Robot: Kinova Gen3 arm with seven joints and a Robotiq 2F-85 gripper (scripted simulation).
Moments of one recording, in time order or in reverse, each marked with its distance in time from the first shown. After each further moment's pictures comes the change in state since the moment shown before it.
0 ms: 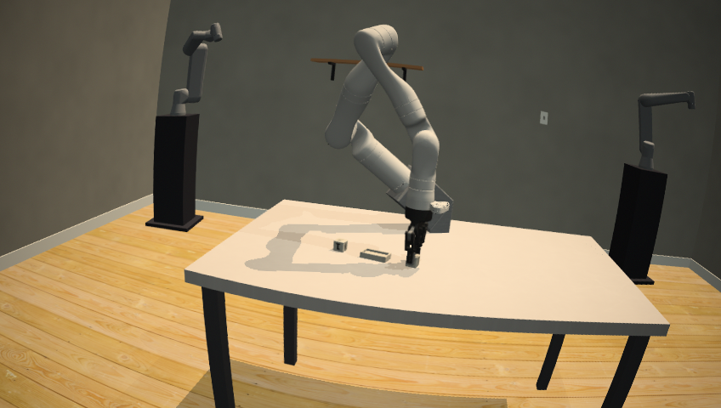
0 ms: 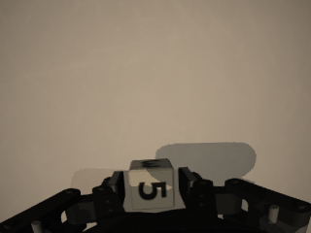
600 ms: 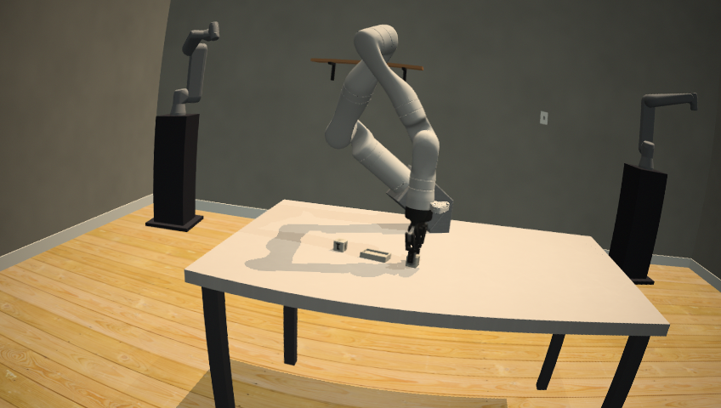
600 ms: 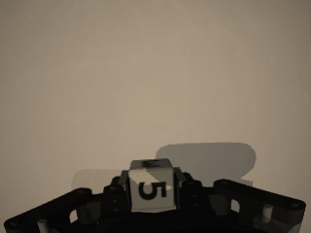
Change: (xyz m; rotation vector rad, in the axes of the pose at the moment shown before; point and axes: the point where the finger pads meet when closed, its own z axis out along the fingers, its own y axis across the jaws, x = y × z) arm 0.000 0.000 0.000 0.000 0.001 0.000
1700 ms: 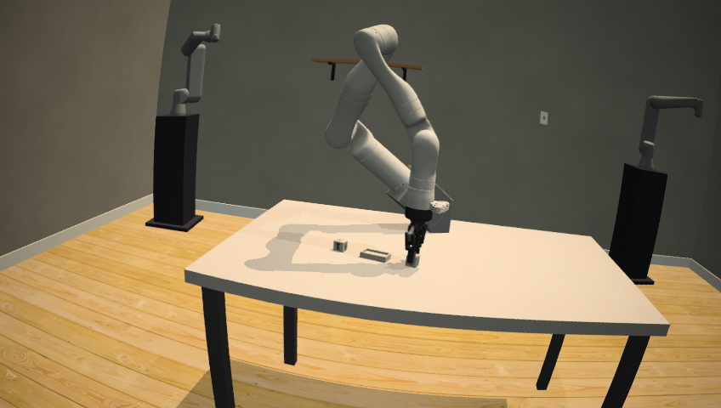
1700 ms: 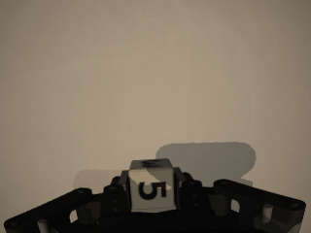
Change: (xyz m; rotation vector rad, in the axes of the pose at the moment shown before) arm -0.001 0.000 -0.001 0.001 -0.003 0.000
